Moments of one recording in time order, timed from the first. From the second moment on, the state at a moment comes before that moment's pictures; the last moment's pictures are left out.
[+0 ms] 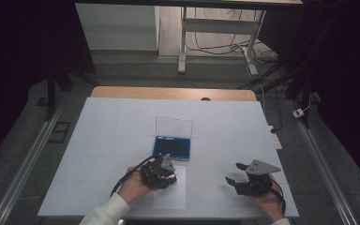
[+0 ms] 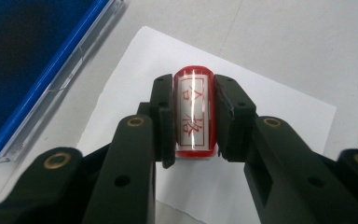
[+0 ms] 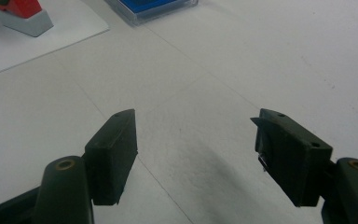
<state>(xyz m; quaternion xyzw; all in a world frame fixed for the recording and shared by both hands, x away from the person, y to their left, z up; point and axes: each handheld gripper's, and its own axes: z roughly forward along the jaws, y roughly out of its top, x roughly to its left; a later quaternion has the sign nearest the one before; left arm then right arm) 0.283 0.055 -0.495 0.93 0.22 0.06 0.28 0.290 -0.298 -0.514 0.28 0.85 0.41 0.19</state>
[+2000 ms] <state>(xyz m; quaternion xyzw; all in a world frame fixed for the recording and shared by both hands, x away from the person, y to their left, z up) 0.288 0.073 -0.467 0.91 0.24 0.06 0.34 0.290 -0.300 -0.514 0.28 0.84 0.41 0.19</state>
